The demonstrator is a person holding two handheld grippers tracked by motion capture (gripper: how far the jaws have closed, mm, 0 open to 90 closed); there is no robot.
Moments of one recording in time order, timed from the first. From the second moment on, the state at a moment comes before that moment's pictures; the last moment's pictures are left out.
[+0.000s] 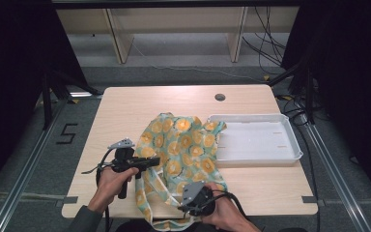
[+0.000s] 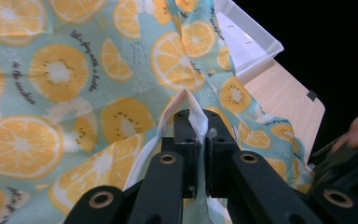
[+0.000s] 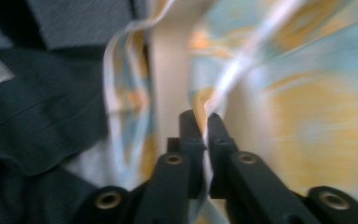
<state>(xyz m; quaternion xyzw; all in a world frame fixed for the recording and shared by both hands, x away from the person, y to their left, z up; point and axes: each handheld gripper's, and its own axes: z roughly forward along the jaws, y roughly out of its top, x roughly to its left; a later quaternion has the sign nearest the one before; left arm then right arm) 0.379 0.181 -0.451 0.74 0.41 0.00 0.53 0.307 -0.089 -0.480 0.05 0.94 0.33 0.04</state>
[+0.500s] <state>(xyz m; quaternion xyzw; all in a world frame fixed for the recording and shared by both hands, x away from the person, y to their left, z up) 0.390 0.191 -0.461 0.74 0.43 0.02 0.51 0.440 -0.131 -0.439 0.20 0.89 0.36 0.22</state>
